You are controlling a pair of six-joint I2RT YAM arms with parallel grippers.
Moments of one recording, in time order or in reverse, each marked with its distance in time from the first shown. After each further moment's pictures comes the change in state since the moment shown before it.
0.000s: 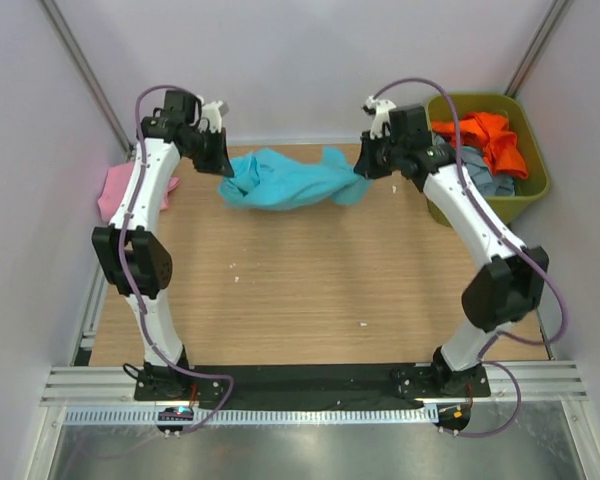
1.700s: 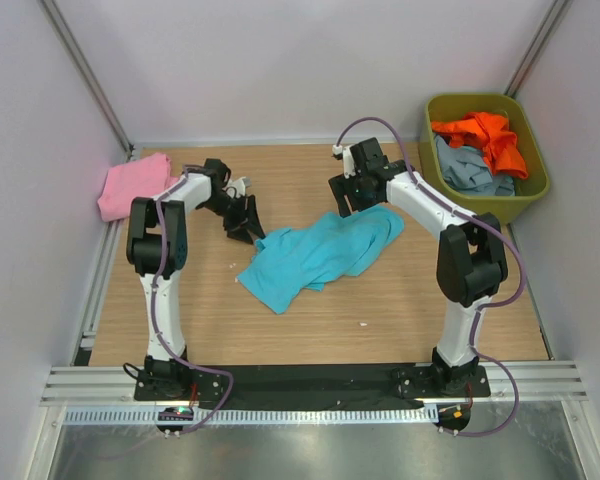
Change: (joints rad) left arm -0.026 0.219 -0.480 0.175 0.246 -0.169; right arm 0.079 0.136 -0.187 -0.037 0.155 -0.114
